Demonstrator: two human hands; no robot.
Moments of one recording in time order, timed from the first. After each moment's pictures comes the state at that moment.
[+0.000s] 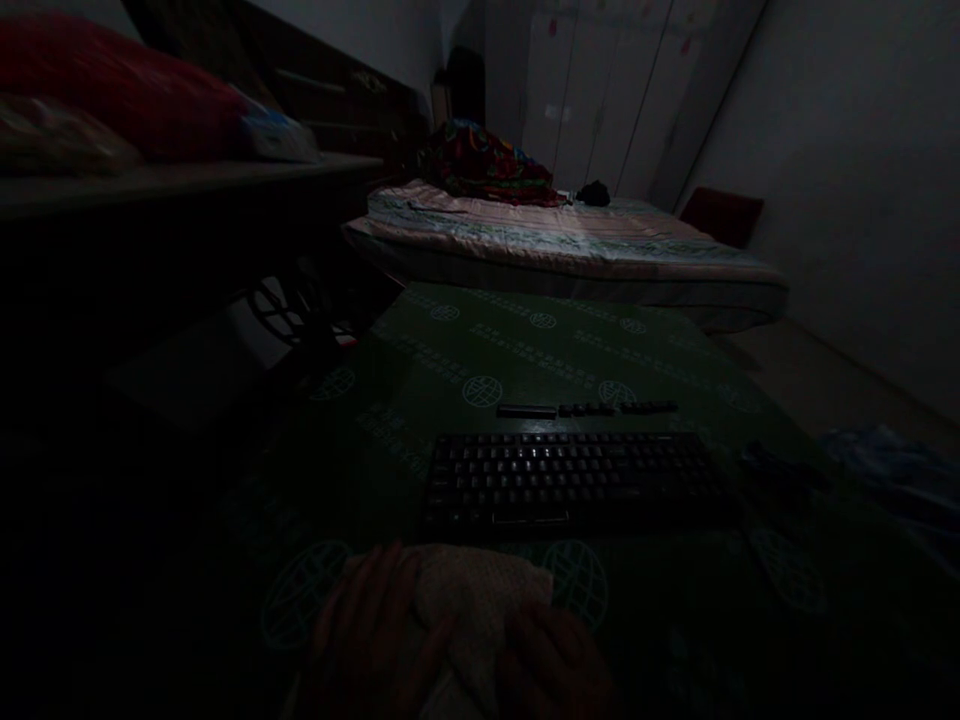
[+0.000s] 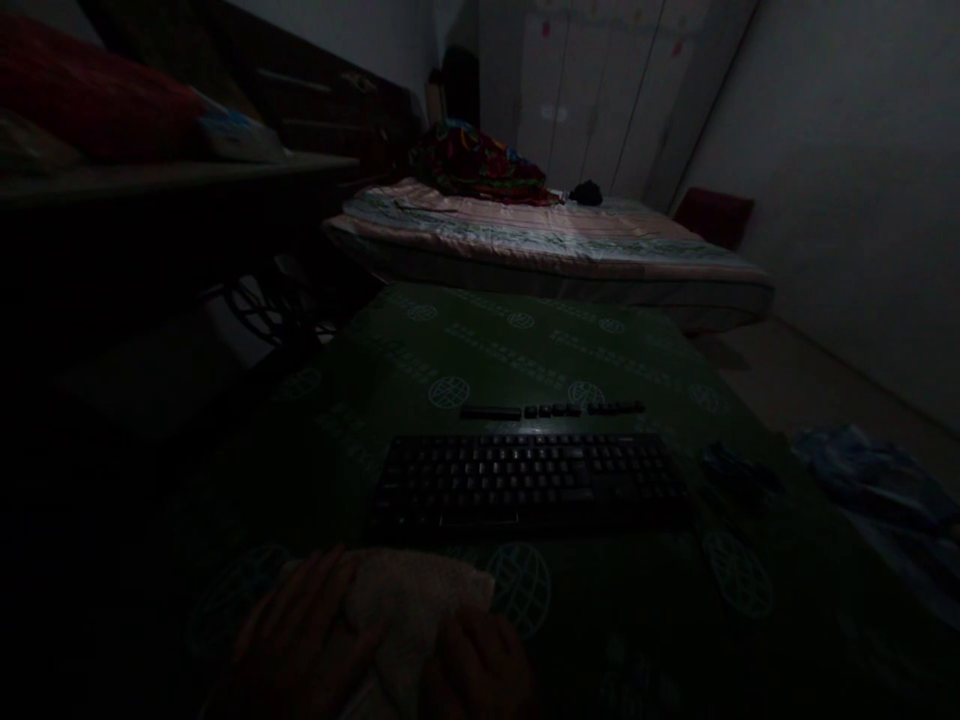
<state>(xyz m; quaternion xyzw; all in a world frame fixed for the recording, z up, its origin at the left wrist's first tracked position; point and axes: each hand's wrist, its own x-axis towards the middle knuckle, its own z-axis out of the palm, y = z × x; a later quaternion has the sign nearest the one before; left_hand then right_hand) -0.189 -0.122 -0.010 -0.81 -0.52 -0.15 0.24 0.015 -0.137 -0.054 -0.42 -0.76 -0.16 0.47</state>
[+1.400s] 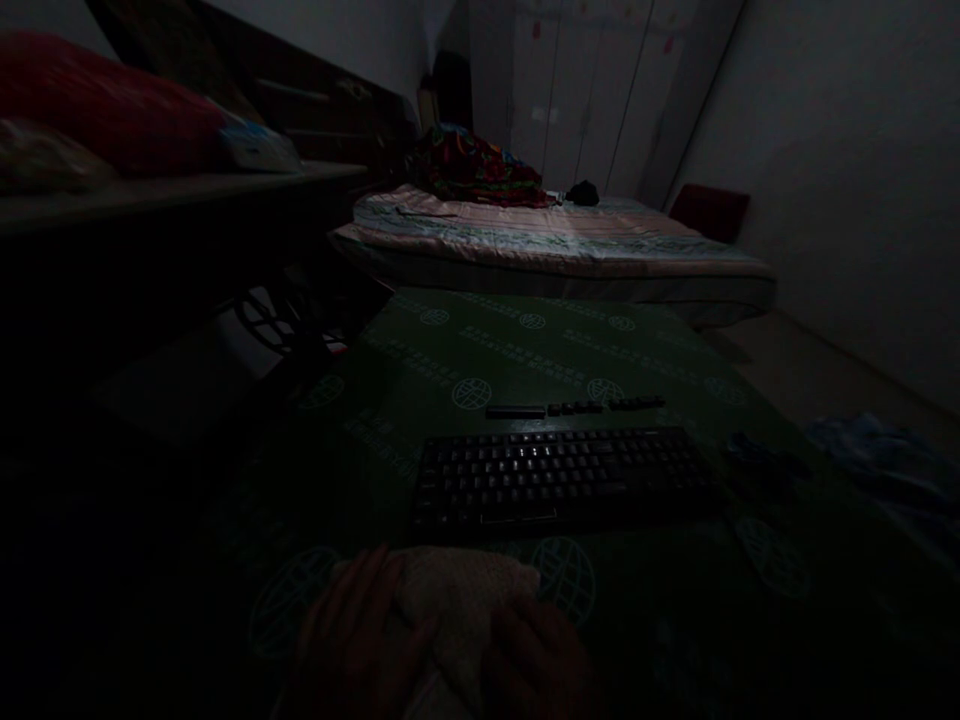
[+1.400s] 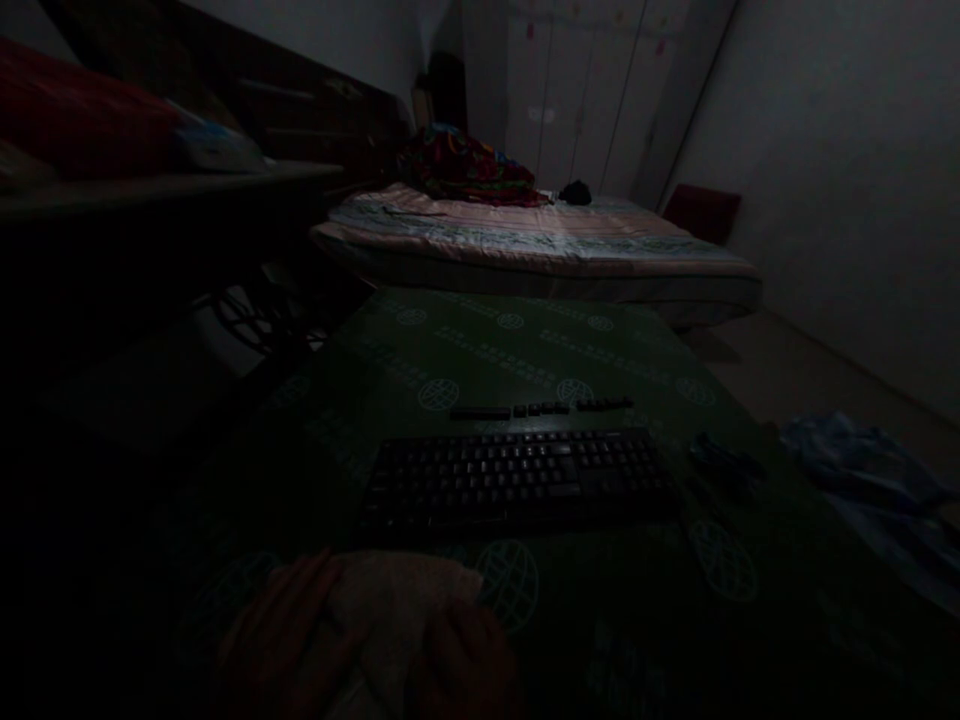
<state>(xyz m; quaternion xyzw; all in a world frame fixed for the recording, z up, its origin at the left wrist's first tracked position) -0.202 -0.119 -0.001 -0.84 -0.47 -0.14 0.24 0.016 -0.128 -0.035 -0.39 -0.77 -0.15 0.48</state>
